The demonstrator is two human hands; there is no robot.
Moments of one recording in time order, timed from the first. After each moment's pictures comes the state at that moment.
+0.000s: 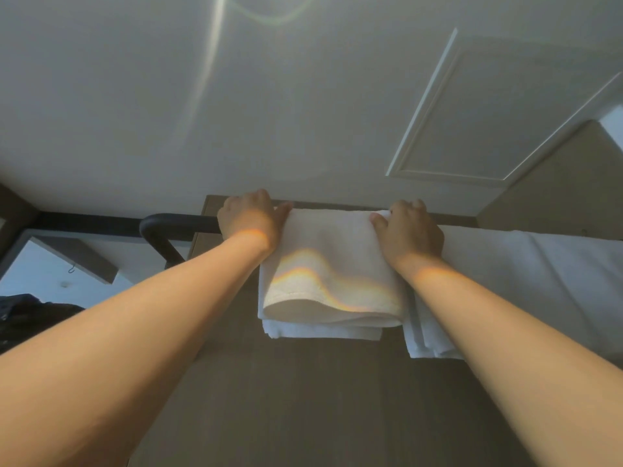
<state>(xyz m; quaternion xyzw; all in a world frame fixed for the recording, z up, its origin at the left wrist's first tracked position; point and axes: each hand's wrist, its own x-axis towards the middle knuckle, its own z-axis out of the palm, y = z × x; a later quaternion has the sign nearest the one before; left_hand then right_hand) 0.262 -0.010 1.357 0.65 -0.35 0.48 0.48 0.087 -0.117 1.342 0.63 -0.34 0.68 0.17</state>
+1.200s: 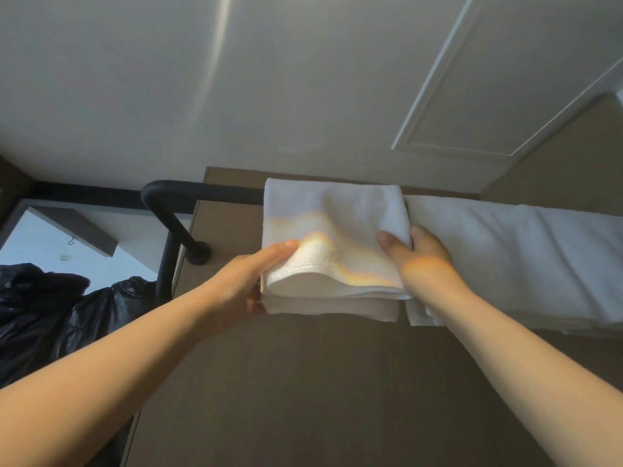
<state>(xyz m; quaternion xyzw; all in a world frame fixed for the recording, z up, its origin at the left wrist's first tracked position) 0.289 -0.004 1.236 0.43 -0.64 -0.14 0.63 0.082 -0.120 1.263 0.70 -0.15 0.67 -0.16</state>
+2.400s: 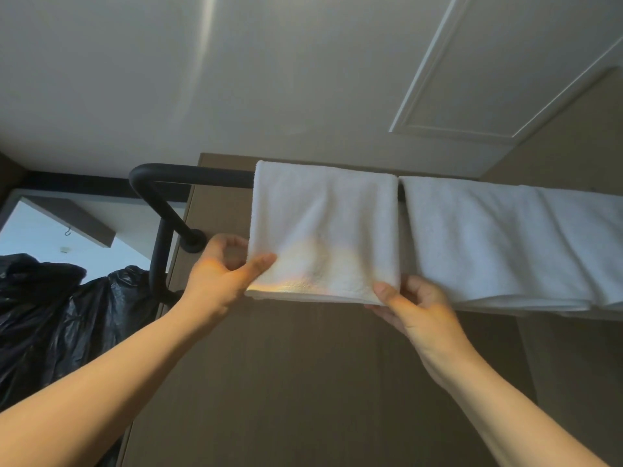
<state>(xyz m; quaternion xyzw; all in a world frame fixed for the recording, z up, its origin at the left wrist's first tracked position) 0.316 -0.025 1.215 0.47 -0.52 0.17 0.69 0.092 -0.157 1.184 0.65 0.02 0.63 -0.41</state>
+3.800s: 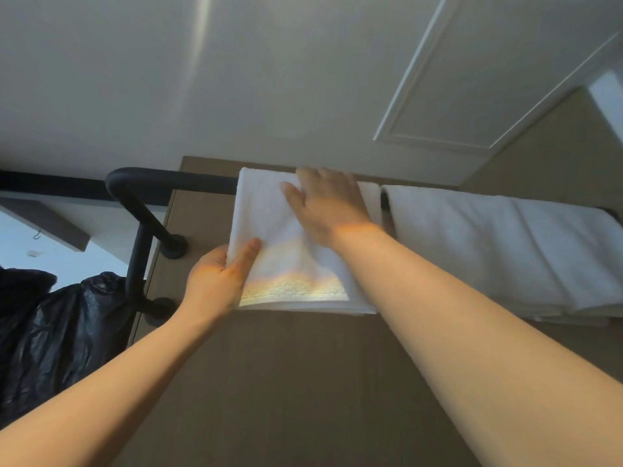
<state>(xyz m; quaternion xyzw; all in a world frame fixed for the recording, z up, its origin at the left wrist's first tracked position) 0.301 -0.042 1.226 0.42 -0.52 0.16 0.73 0.142 -0.083 1.324 0.73 -0.25 0.54 0.33</state>
